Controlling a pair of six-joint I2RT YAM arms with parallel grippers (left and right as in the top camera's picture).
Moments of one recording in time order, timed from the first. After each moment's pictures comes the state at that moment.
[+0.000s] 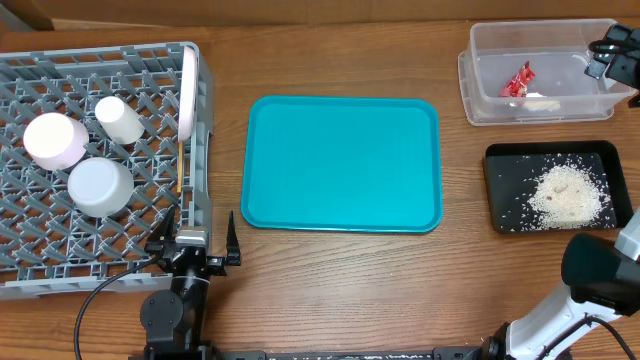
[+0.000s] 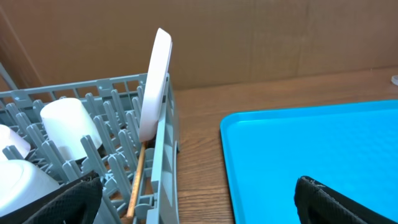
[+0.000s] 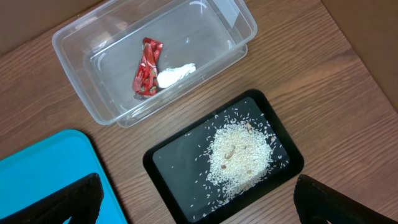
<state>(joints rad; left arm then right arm) 0.05 0.01 0.01 -0.07 0.09 0.08 -0.31 1.93 2.51 -1.64 0.11 0.18</state>
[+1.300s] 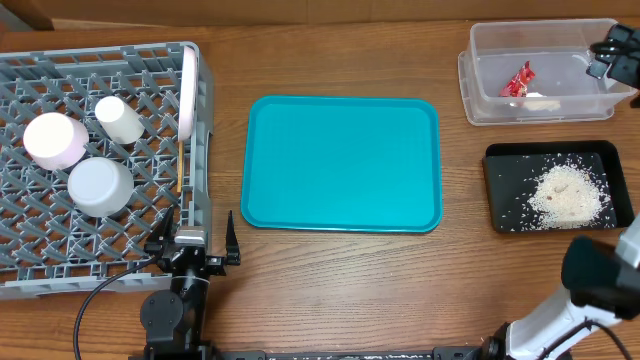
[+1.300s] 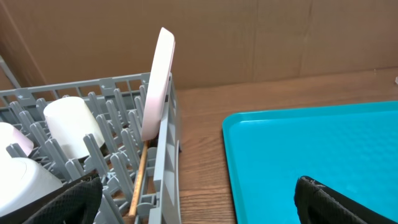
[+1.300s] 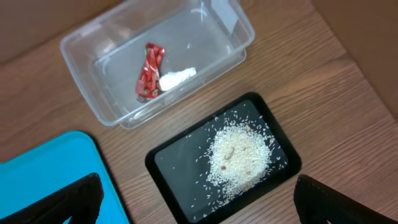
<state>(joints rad) 0.05 0.02 0.01 -0.07 0.08 0.08 -0.31 1.87 2.50 -1.64 0.11 0.18</state>
